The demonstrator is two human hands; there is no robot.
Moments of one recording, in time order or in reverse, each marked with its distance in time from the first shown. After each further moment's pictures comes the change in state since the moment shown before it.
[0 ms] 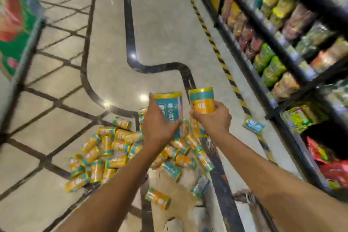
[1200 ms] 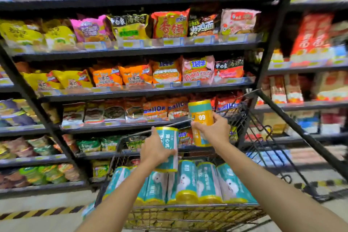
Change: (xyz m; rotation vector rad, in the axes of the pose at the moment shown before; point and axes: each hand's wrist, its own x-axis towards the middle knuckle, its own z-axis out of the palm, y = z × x) left_hand -0.476 0.405 0.058 0.292 -0.891 1.281; right_hand -0.393 0.135 -0.569 0.377 1.356 0.234
